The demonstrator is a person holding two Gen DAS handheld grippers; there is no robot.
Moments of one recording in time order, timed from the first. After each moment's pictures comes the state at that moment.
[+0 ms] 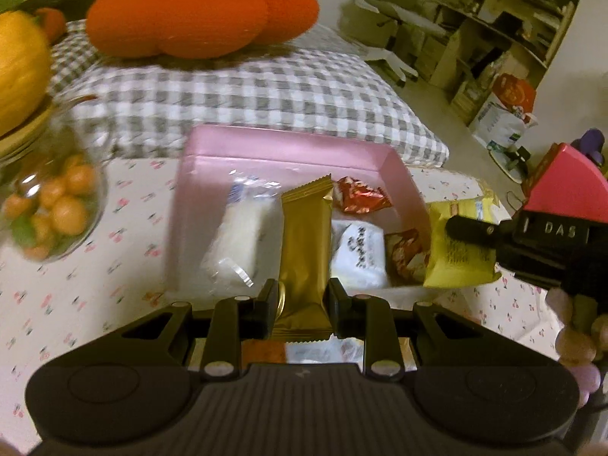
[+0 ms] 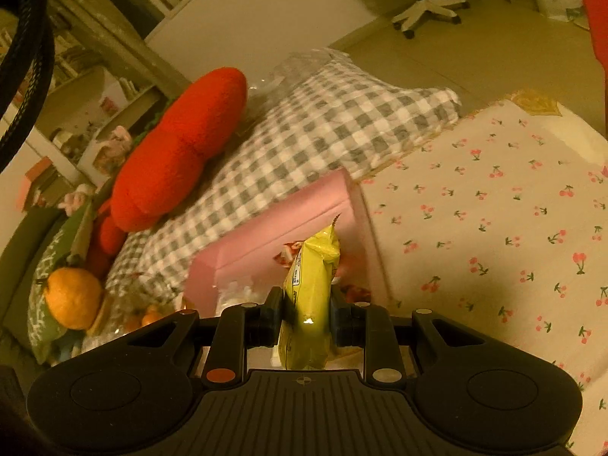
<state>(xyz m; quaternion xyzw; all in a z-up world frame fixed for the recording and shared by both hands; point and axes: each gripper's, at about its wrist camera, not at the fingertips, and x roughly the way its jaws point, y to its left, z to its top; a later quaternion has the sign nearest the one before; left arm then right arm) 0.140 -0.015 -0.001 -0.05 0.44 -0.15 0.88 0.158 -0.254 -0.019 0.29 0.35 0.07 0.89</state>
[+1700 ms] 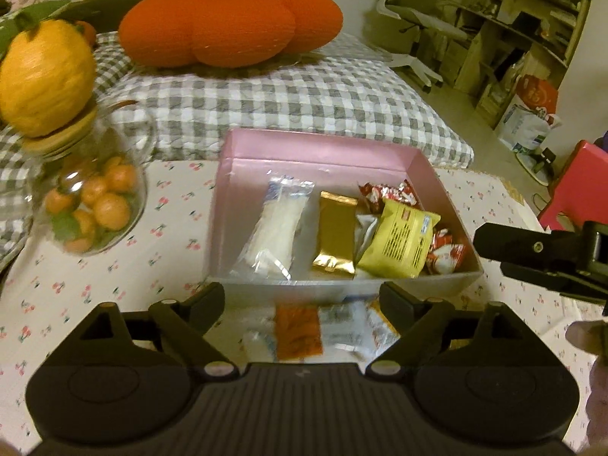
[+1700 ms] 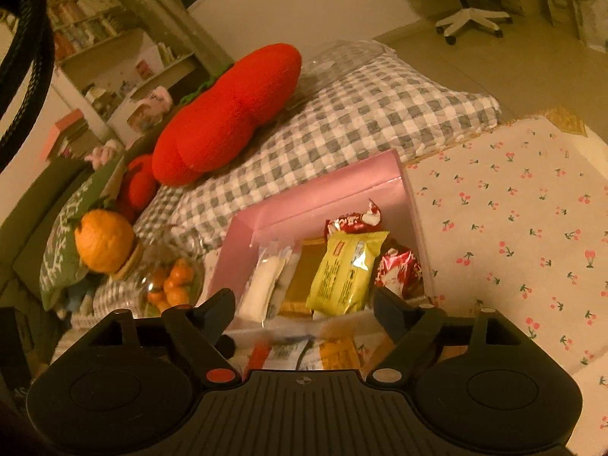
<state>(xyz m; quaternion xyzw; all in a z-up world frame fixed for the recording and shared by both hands) 0.113 0.004 0.007 -0.03 0.43 -0.10 0.90 0.120 -0.215 0.007 0.22 0.36 0.13 0.89</state>
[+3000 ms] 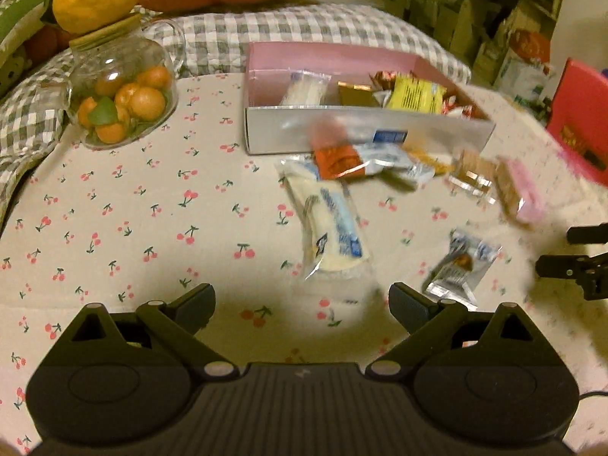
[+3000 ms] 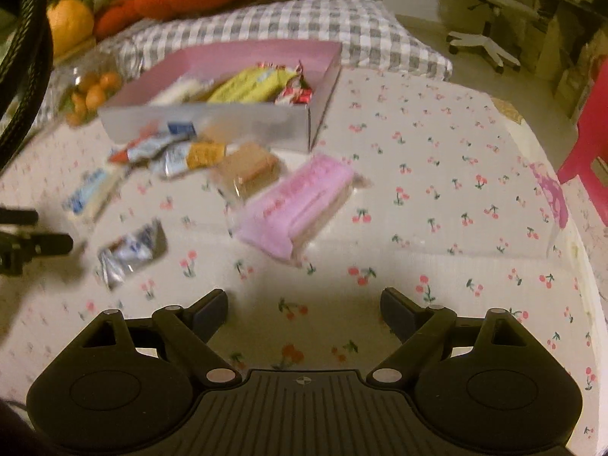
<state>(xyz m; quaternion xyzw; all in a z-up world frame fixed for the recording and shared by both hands) 0.025 0.030 -0.062 0.02 0.44 -0.10 0.89 0.033 -0.238 -0.076 -0.05 0.44 0.09 0.89</state>
